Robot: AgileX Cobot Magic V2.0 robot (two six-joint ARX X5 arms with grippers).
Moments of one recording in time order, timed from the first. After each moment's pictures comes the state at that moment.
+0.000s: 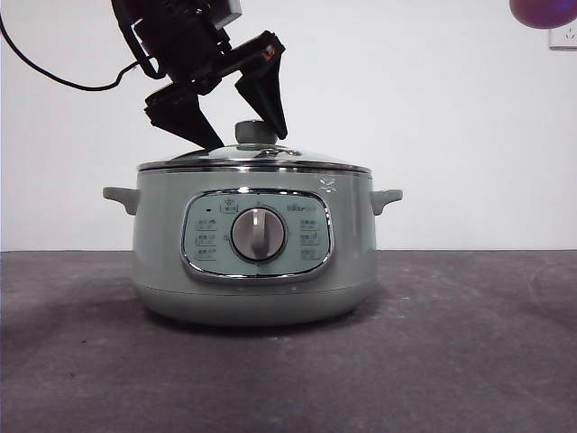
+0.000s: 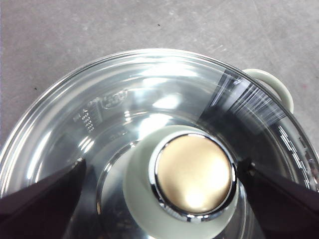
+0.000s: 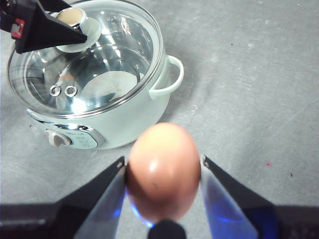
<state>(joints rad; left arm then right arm) -0.48 1.73 1.51 -0.55 0.19 0.03 0.37 0.89 1.10 -0.86 -0.10 -0.01</state>
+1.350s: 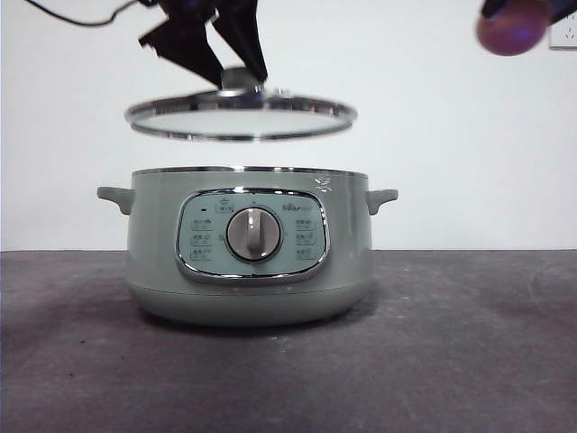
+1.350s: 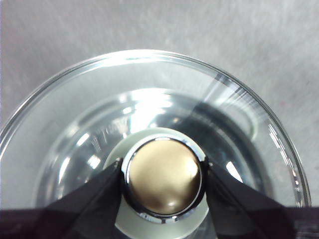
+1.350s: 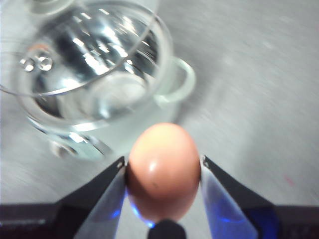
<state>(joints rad) -0.47 1.68 1.72 -0.76 0.18 0.03 0.37 1.01 1.10 -0.76 -0.17 -0.01</state>
